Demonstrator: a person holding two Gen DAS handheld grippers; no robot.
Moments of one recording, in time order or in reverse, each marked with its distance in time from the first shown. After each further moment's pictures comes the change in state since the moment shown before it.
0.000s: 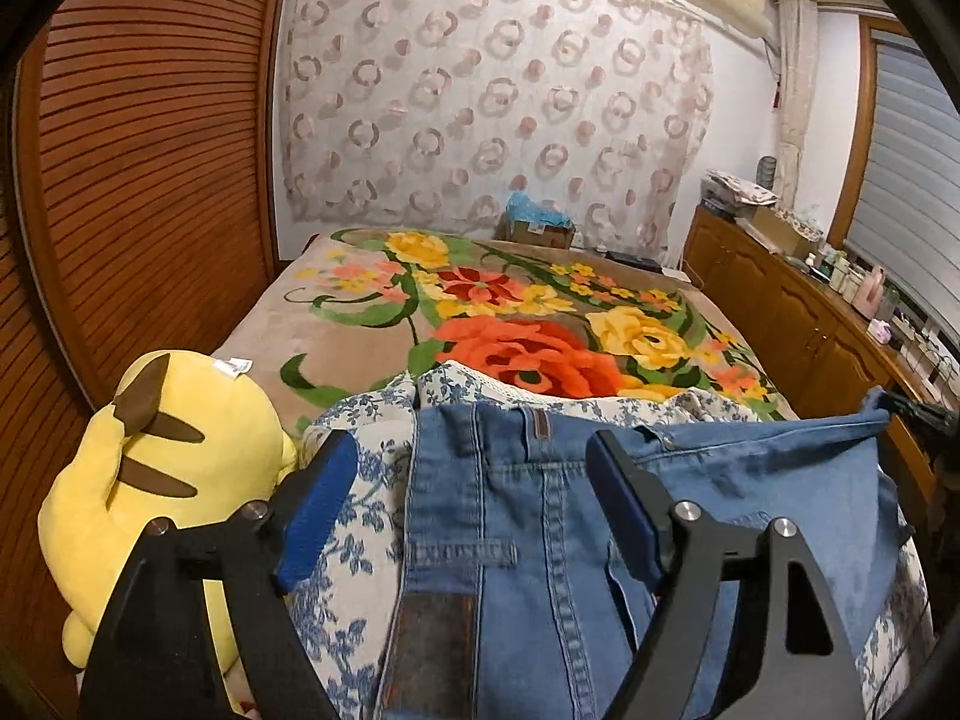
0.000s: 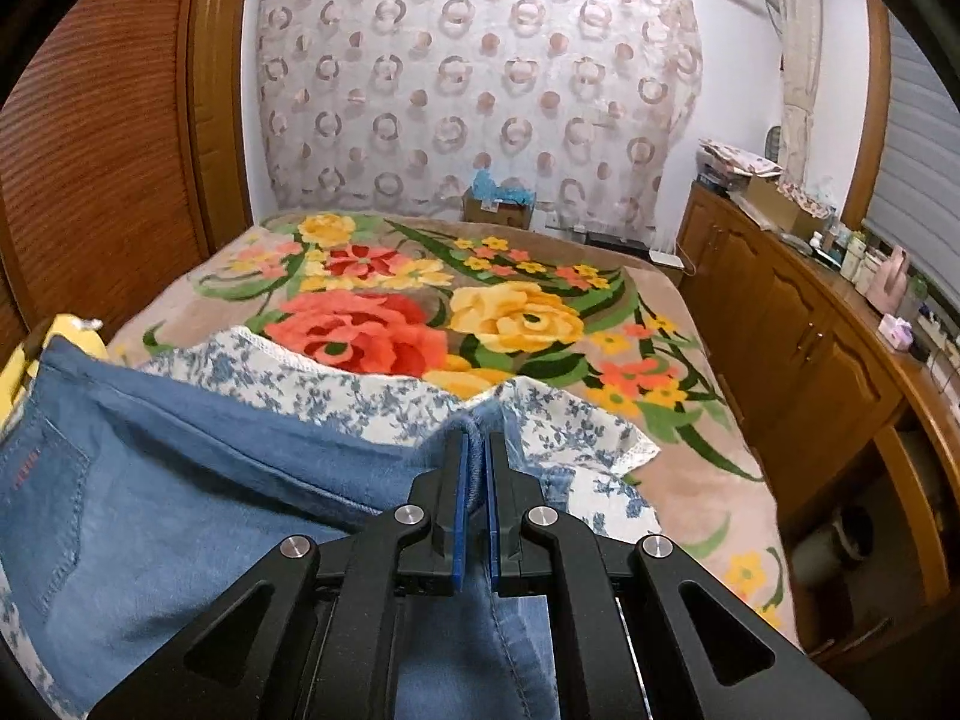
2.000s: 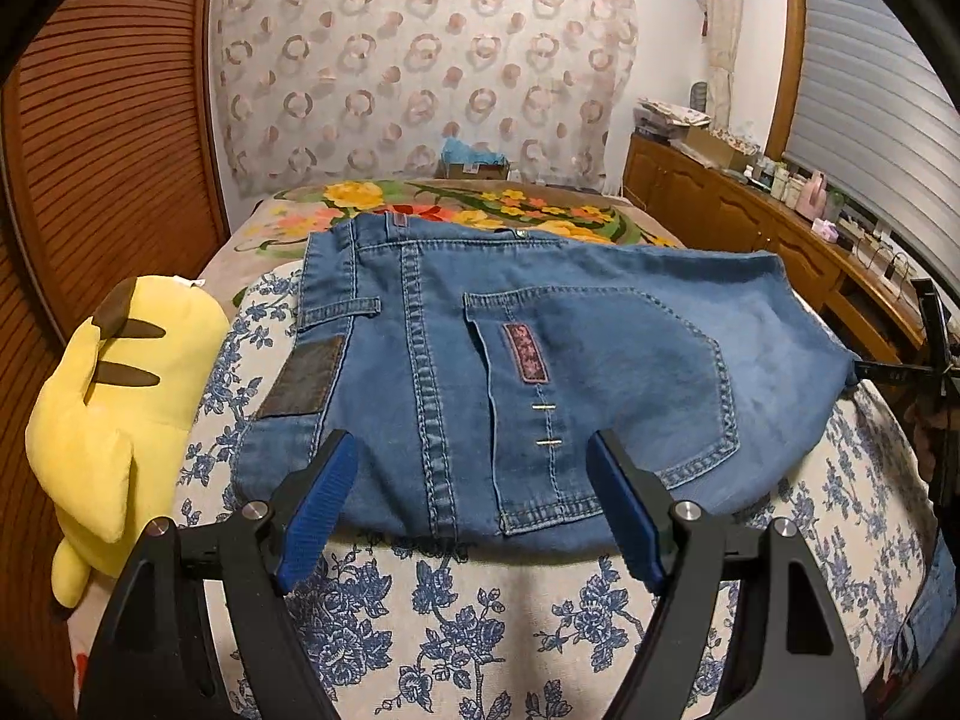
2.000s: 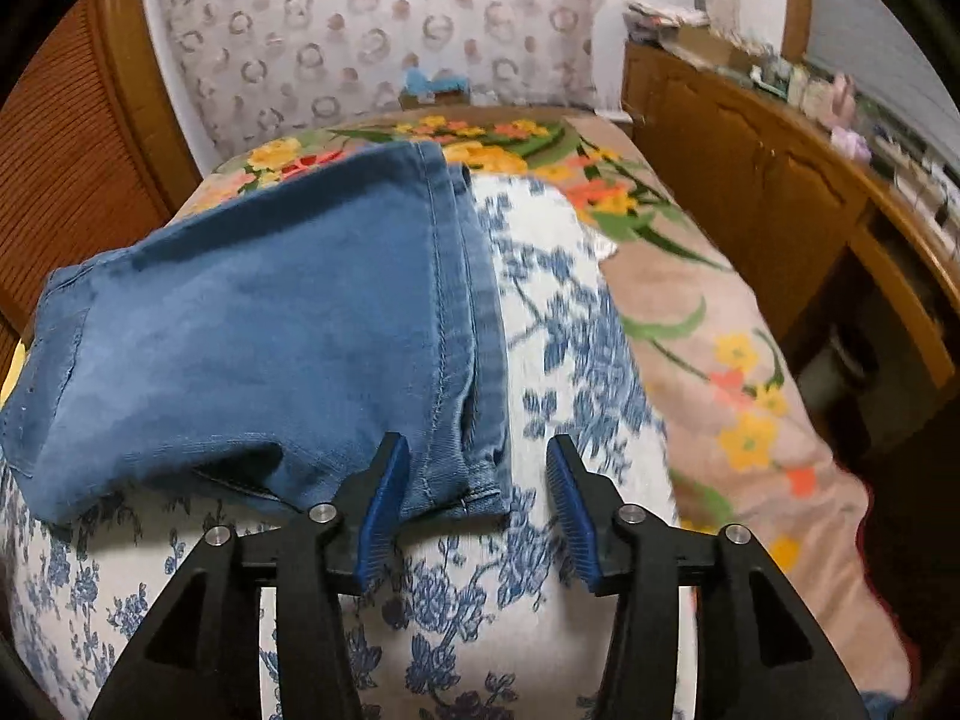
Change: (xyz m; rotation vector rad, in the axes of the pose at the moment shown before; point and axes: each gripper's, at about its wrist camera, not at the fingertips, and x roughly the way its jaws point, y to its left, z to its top) left arm -0.061 -0.056 -0.109 0.131 0.109 -0.088; right arm -0.065 -0.033 -0.117 0.228 0.263 -0.022
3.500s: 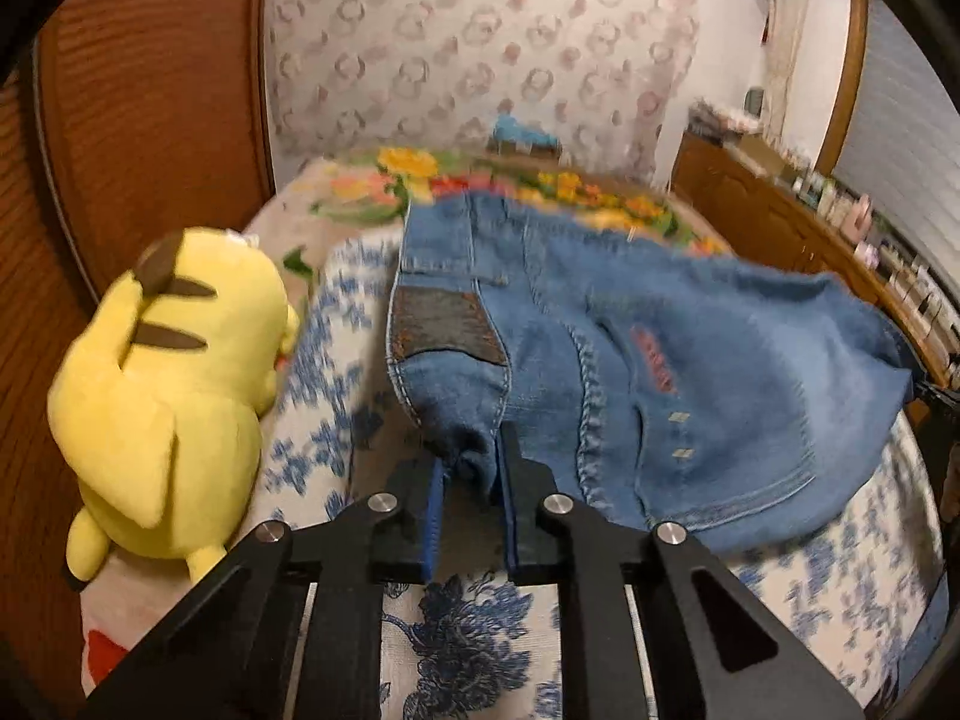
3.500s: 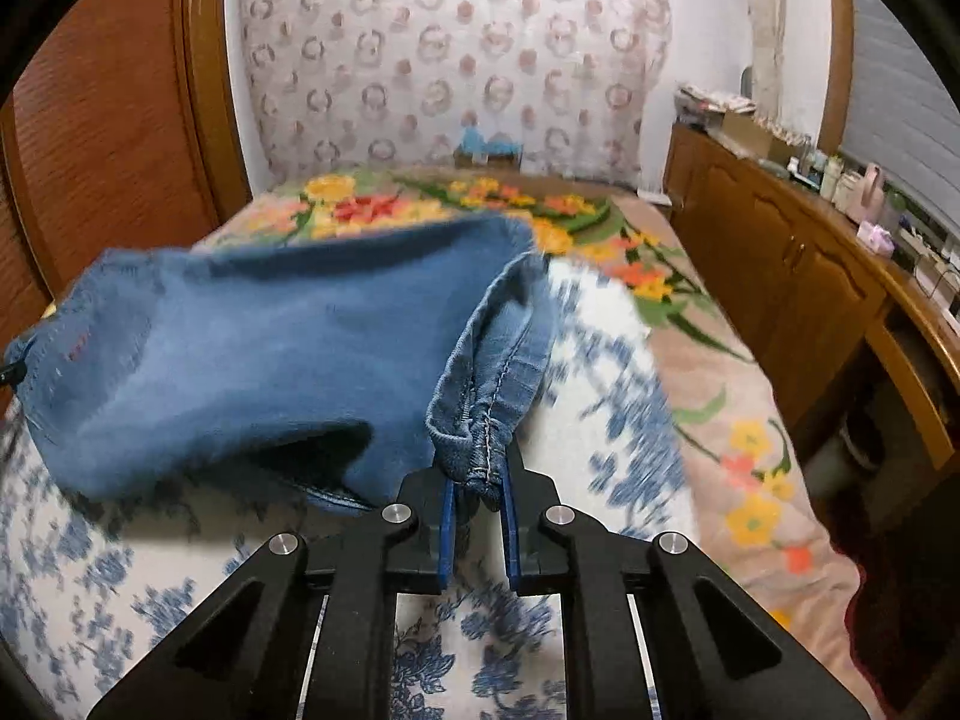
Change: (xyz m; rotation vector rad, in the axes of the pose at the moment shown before) left arm 0.005 0.059 0.016 -0.097 0.038 0.061; right arm -0.027 0.025 0.002 -0.148 -0.182 0.039
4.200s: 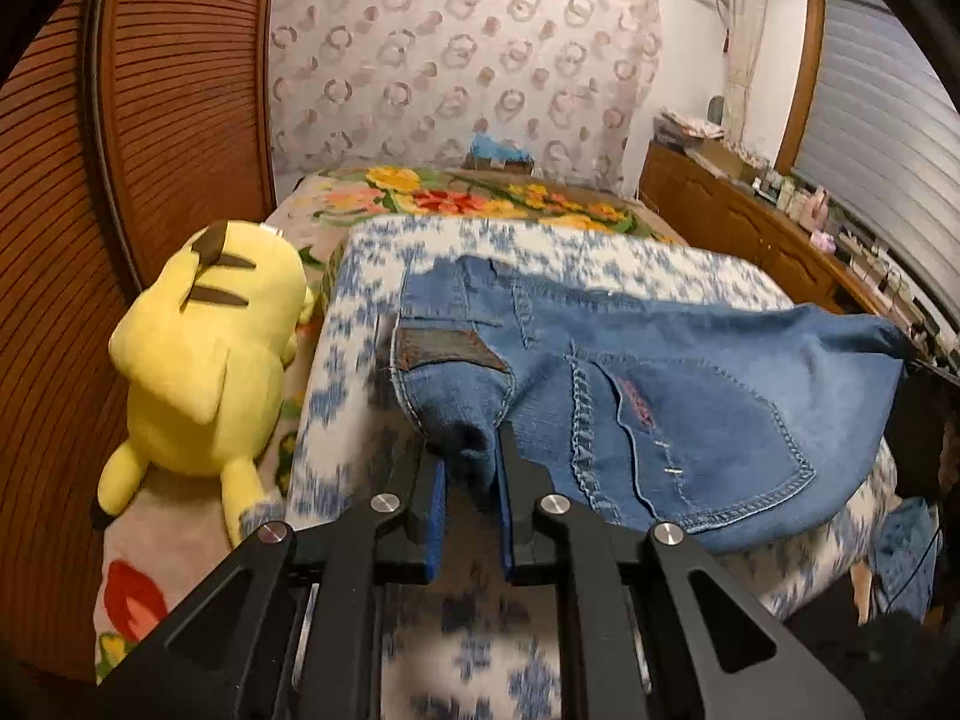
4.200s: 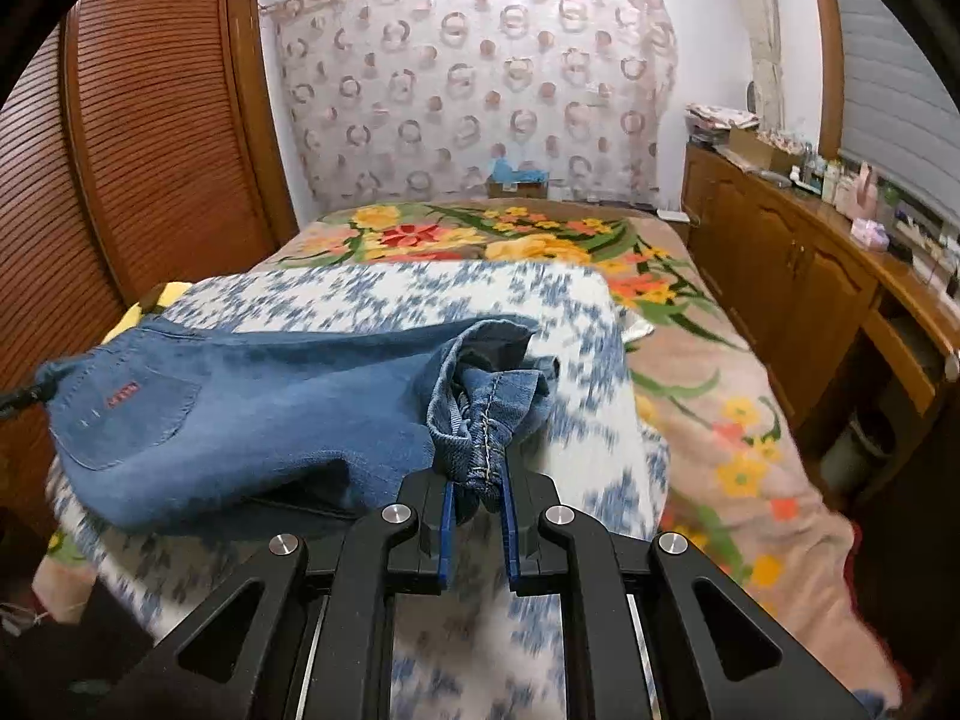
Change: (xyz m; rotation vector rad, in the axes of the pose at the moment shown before) left arm -0.120 0.001 -0.090 0.026 -0.011 -0.040; right arm -0.116 -0.025 -0.075 0.023 -0.059 0.101
